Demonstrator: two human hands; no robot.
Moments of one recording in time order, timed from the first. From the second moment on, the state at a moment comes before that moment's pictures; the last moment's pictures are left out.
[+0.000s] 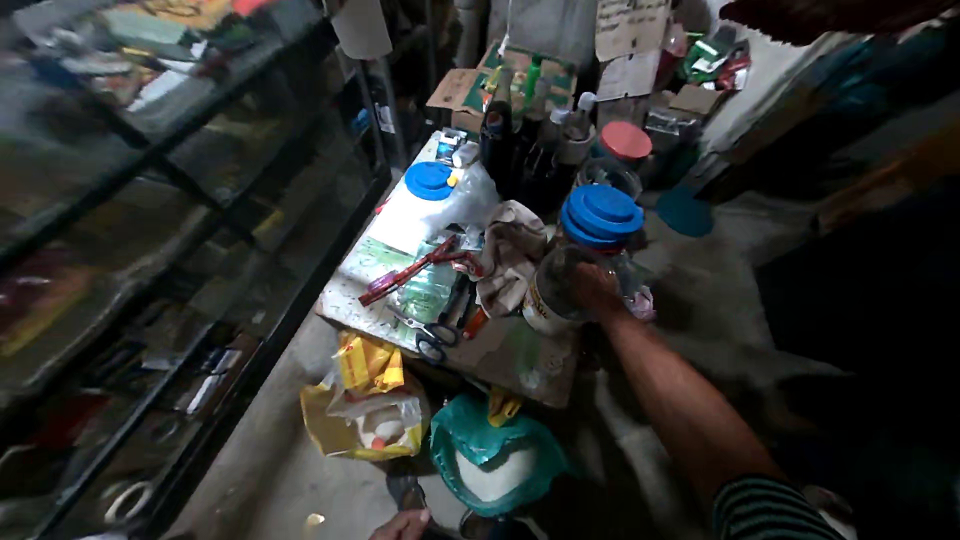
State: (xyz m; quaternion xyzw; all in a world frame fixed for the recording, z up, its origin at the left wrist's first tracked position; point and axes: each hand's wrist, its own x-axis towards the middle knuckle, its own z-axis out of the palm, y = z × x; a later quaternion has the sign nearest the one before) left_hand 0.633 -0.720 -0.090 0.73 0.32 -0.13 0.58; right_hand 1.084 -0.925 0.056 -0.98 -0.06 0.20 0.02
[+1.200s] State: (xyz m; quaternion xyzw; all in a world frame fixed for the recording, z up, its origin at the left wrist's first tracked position) left_hand 0.681 -0.615 0.075 0.98 -0.16 -0.03 0.15; right_hand 0.763 -0.915 -0.009 -0.69 -0.14 0.36 0.61
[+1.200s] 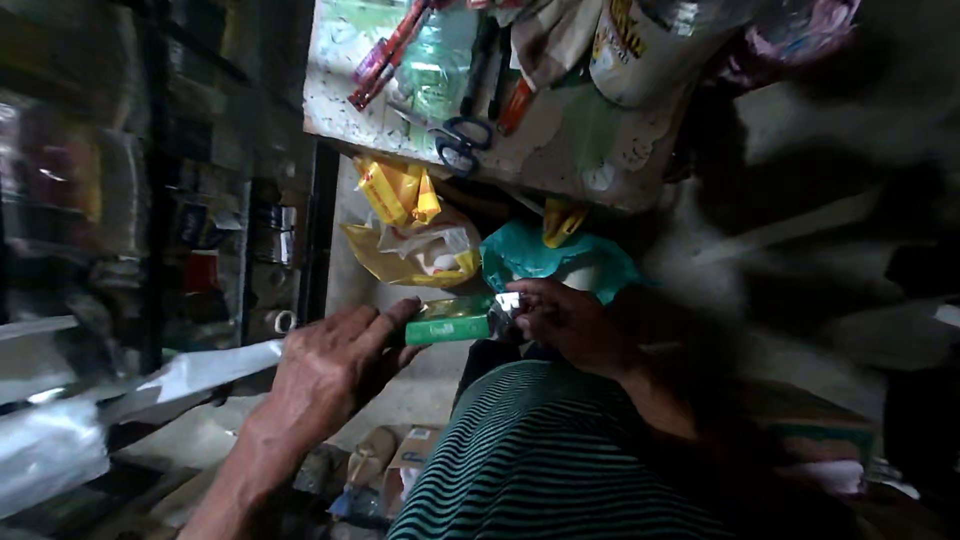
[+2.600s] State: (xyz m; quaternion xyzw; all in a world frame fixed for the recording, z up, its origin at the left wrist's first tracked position) left_hand 0.647 -0.639 0.012 0.87 -0.01 -0.01 0.49; right_hand 0.741 -0.864 0.006 -0.61 -0.10 0.15 0.77
